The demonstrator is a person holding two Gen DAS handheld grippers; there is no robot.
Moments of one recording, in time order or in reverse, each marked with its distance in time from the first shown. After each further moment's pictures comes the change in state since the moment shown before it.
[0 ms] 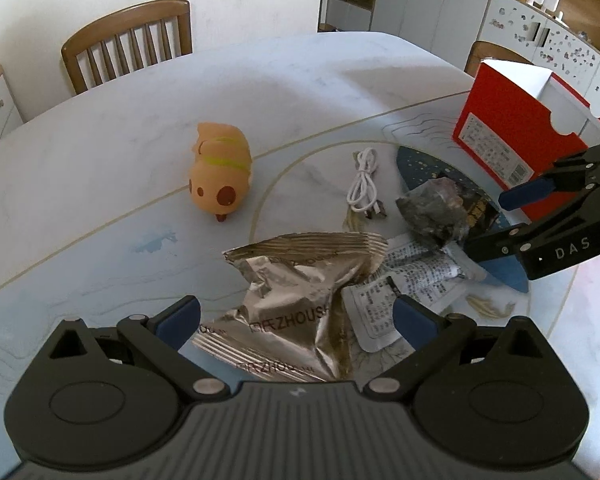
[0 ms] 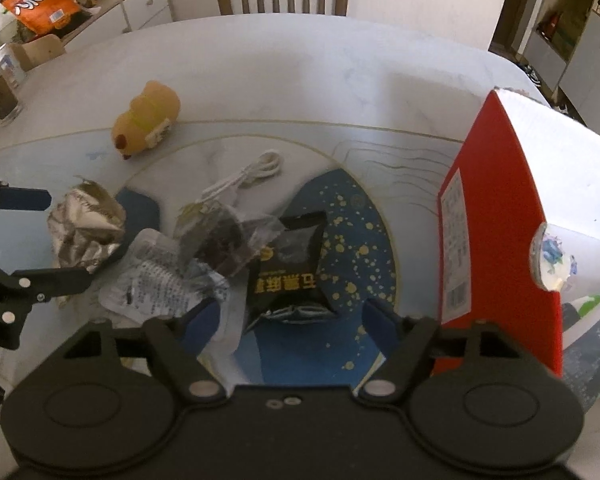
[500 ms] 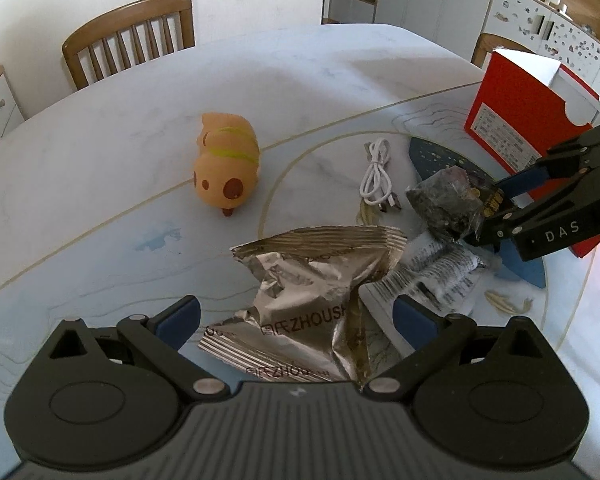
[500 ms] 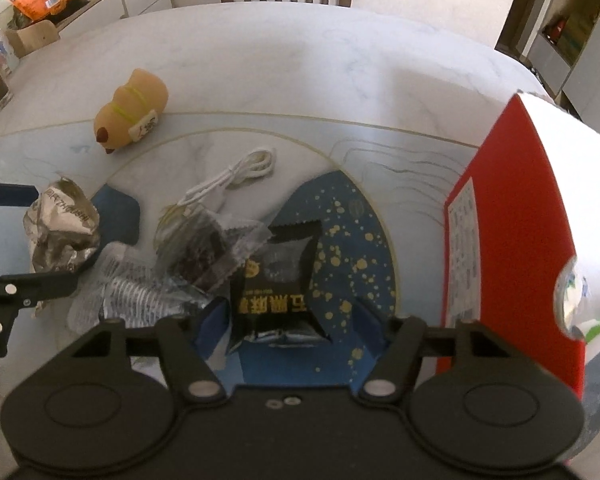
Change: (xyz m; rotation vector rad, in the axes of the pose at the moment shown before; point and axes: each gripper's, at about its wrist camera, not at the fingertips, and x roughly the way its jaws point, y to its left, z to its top) left arm 0.010 0.004 -0.002 0.013 0.013 0.018; right arm 0.018 -0.002 0.012 -0.037 0.026 -0.016
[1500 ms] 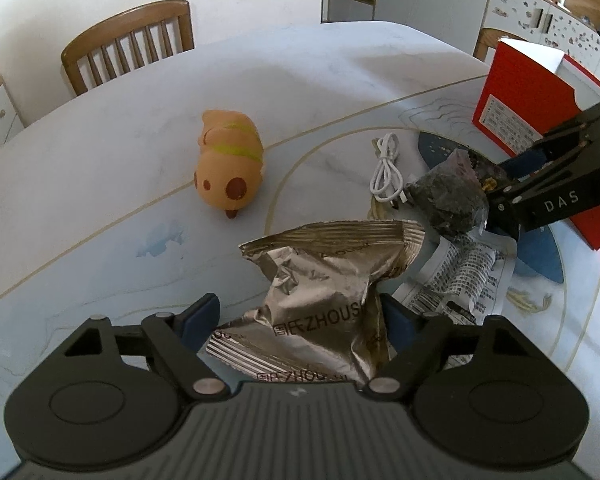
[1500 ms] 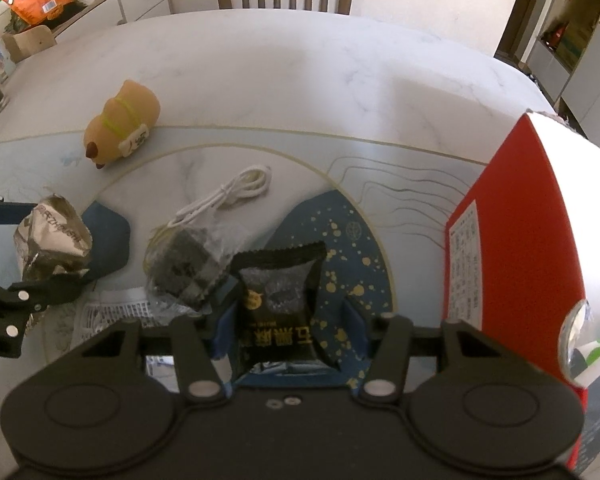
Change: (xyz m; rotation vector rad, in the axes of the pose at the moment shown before) left arm 0.011 -0.001 -0.003 0.047 -0.019 0.020; right arm 0.008 -0.002 0.011 0.001 -0.021 -0.007
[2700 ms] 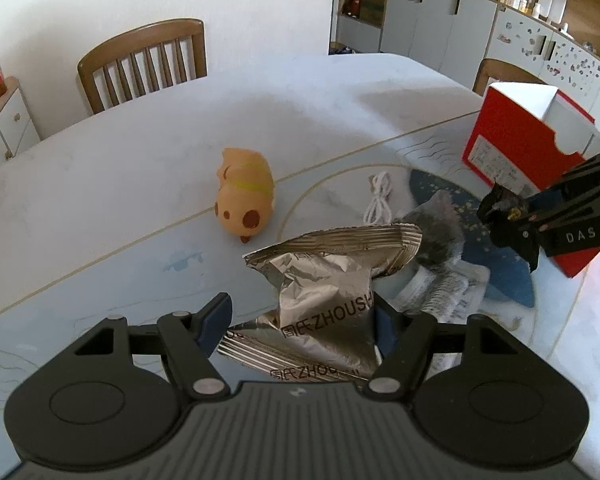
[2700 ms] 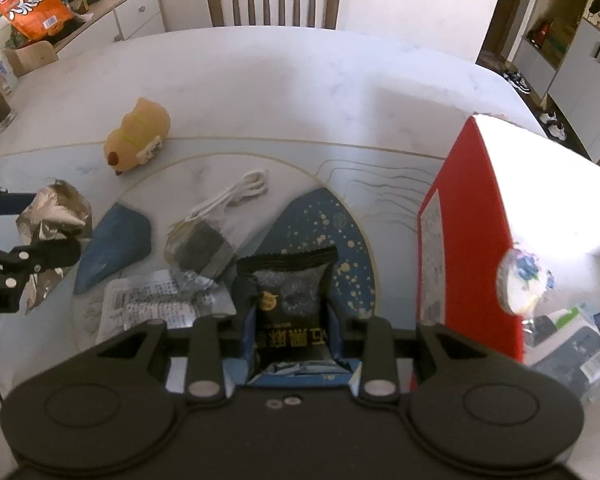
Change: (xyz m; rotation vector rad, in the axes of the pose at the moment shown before) left arm -0.043 0.002 0.005 -0.043 -0.073 -0.003; right arm -0.042 0.003 -0.016 0.036 -0.033 -0.016
